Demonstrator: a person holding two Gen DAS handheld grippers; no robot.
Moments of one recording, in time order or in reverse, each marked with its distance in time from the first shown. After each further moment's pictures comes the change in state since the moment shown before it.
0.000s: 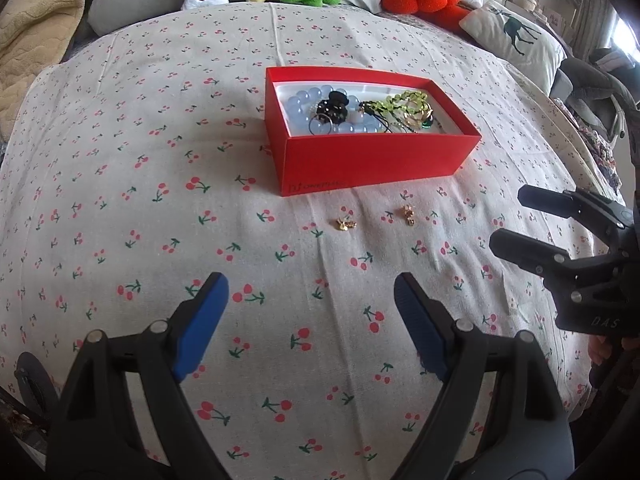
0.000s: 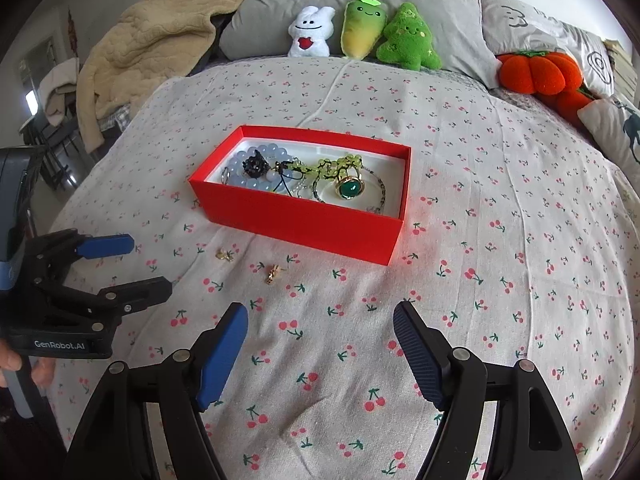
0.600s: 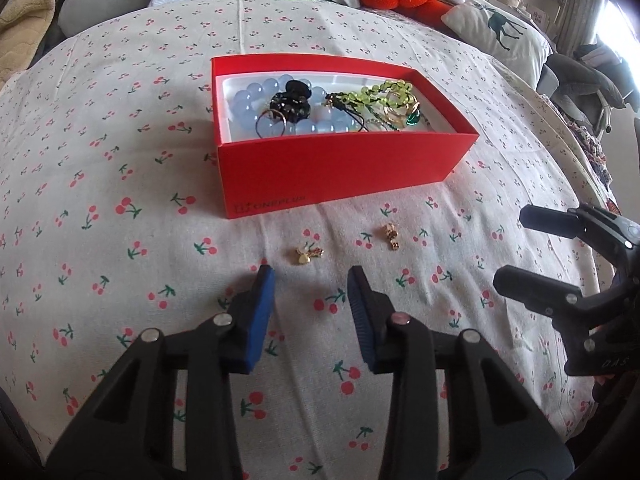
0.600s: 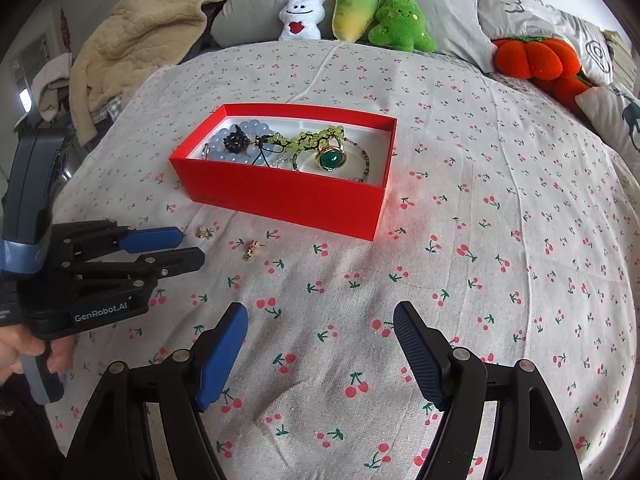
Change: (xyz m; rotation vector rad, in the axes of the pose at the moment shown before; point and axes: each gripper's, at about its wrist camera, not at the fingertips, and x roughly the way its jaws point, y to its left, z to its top) left arm 0.039 -0.014 0.014 0.020 -0.012 -0.072; right arm 0.008 -0.013 -0.007 0.011 0.039 -0.007
